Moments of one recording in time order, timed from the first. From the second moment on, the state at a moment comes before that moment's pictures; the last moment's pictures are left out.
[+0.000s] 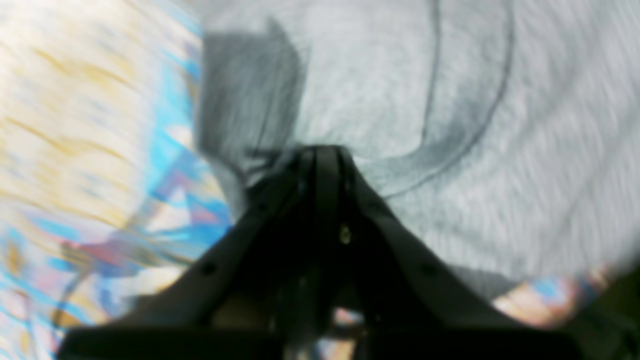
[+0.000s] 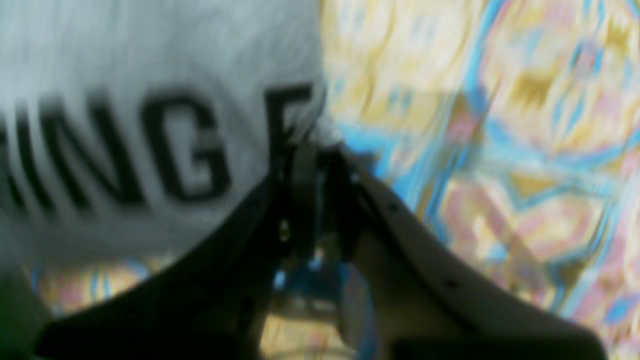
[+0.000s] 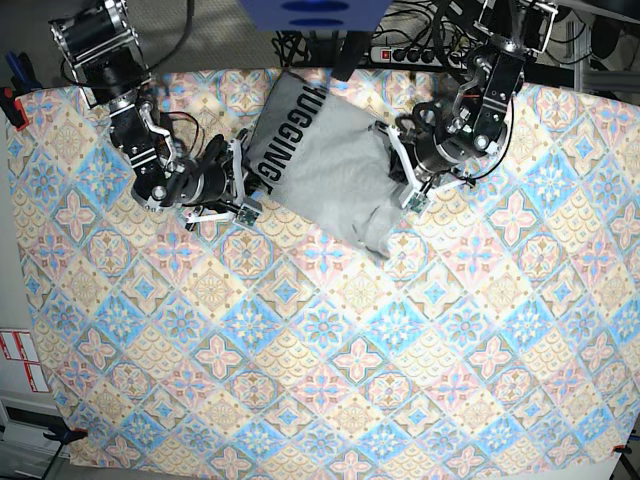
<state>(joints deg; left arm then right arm) 10.6 -16.7 14.3 86.5 -13.5 -15.3 38.3 2.0 21.2 -22.9 76.7 8.5 40.6 -40.6</state>
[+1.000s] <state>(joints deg) 8.3 -4.8 -4.4 92.1 2.5 -14.2 27.6 -8.5 19.0 -27.5 105.7 6.8 41.8 -45.4</state>
